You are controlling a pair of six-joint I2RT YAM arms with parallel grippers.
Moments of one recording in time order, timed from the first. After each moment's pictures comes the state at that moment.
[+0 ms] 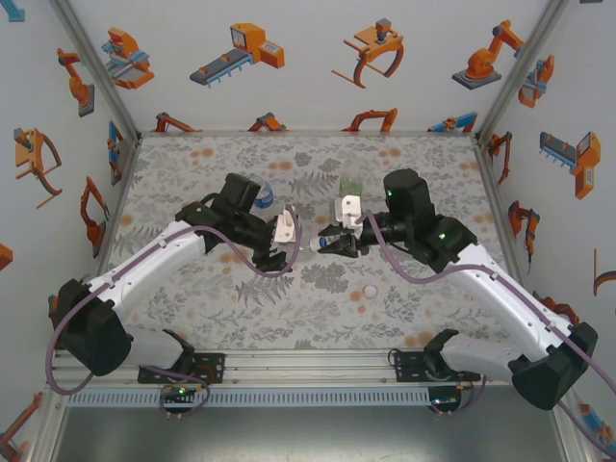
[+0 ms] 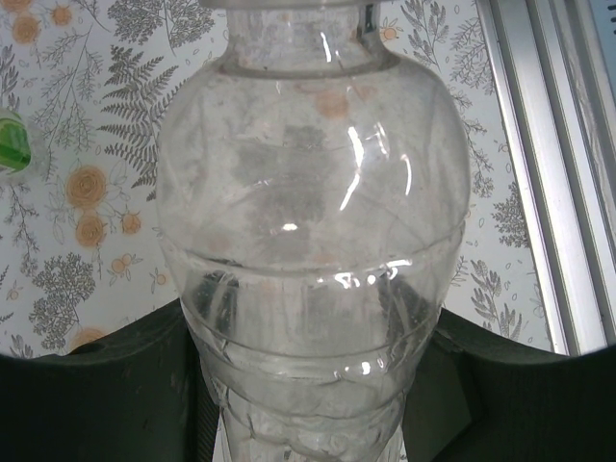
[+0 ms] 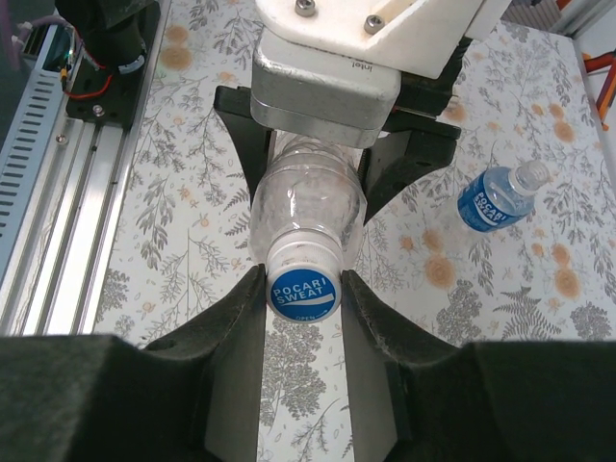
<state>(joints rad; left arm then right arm) -0.67 1.36 1.12 -0.69 0.78 0.92 0.67 1.12 1.12 -0.47 -0.84 -0.64</state>
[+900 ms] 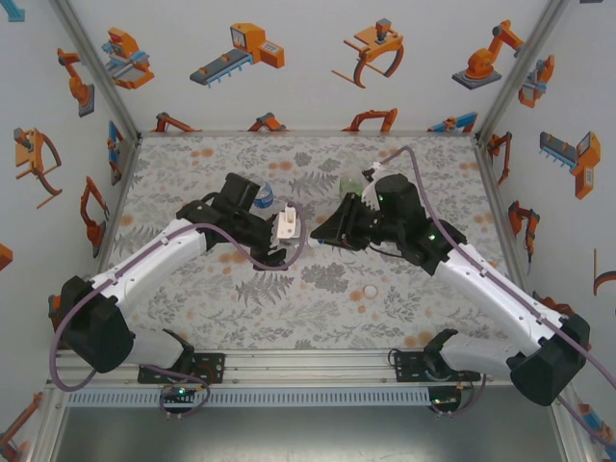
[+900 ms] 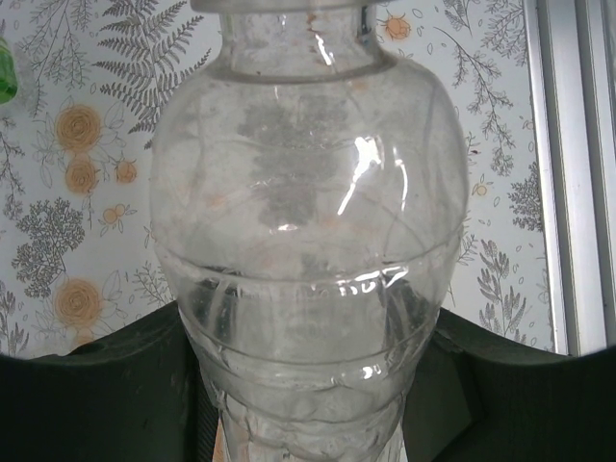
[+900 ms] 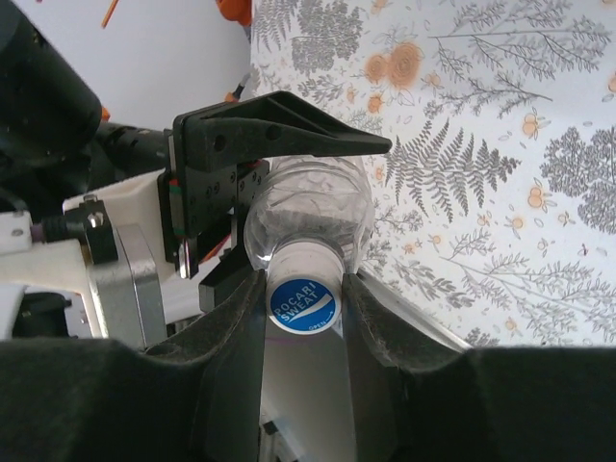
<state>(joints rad) -0.65 1.38 1.12 -0.71 0.70 0.88 0.68 1.15 1.07 -0.44 -0.37 1.01</state>
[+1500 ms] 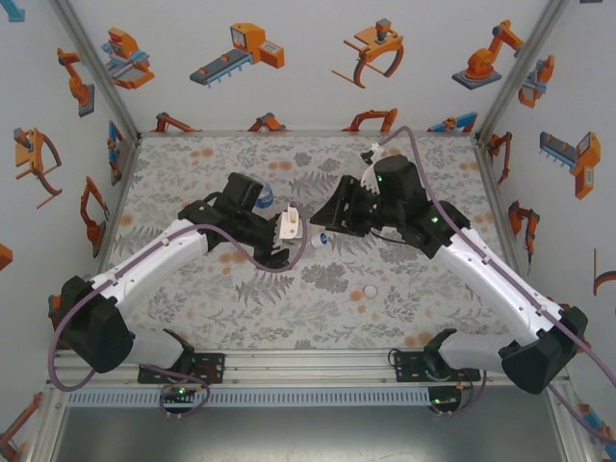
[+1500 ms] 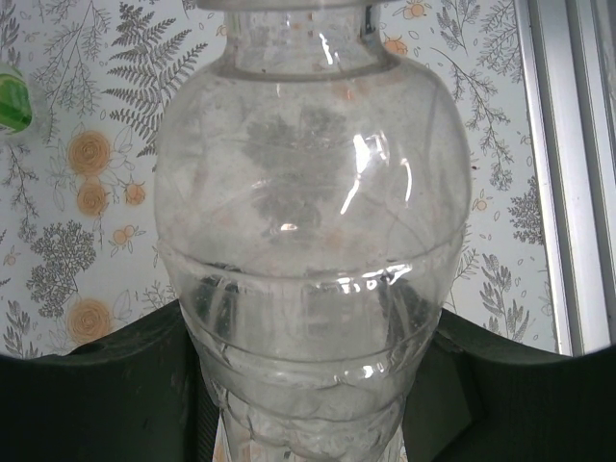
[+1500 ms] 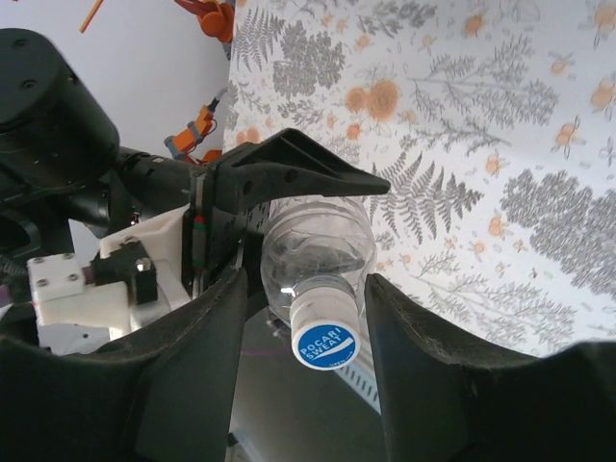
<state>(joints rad) -0.67 1.38 1.13 -0.68 0.71 0.87 0.66 1.23 1.27 -0.58 -0.34 0.83</state>
